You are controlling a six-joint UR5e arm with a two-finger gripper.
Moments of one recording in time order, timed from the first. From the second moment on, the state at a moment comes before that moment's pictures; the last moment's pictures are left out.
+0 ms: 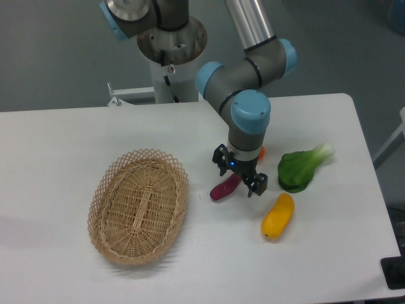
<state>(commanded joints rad) 2.53 -1.95 -1.91 -0.79 1.52 1.30</state>
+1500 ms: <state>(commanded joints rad) 2.49 -1.97 -1.93 -0.71 1.56 1.31</state>
